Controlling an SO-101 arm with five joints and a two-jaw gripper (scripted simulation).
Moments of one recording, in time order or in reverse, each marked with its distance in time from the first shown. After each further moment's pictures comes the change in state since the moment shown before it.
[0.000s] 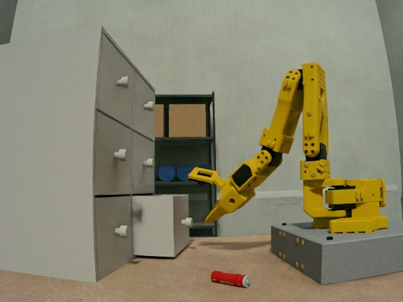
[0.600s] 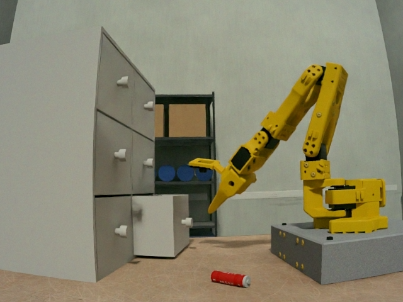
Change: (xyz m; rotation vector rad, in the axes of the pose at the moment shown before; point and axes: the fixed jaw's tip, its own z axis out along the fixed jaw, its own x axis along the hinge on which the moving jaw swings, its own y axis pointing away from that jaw) arm -0.008 -0.005 -0.017 -0.044 0.100 0.138
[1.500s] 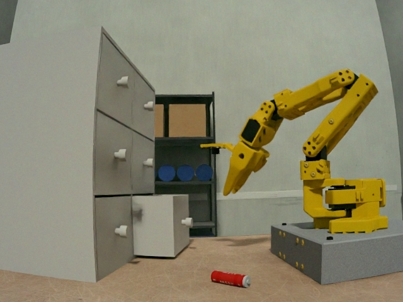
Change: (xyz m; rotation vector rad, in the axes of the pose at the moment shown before) arm 0.002 0.000 -0.046 -0.043 0.162 0.199
